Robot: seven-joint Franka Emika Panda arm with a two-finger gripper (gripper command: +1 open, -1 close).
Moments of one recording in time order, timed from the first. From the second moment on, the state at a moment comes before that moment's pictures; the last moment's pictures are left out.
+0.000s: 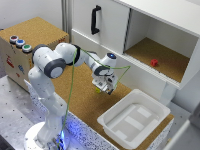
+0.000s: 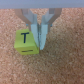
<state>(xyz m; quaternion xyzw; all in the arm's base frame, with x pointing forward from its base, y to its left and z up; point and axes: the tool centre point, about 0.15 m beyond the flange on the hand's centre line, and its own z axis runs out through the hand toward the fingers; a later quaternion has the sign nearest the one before) 0.399 -0.068 0.216 -1.00 -0.06 0.02 0.05</state>
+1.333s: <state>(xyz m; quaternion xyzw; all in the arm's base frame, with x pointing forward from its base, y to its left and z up) 0.396 0.005 0.205 -1.00 -0.06 -0.05 0.02</state>
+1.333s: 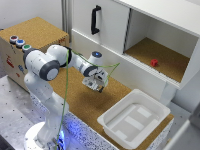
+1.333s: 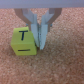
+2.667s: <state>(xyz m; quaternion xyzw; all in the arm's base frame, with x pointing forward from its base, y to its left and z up) 0.369 0.094 0.212 -1.00 -0.08 -0.05 0.01</state>
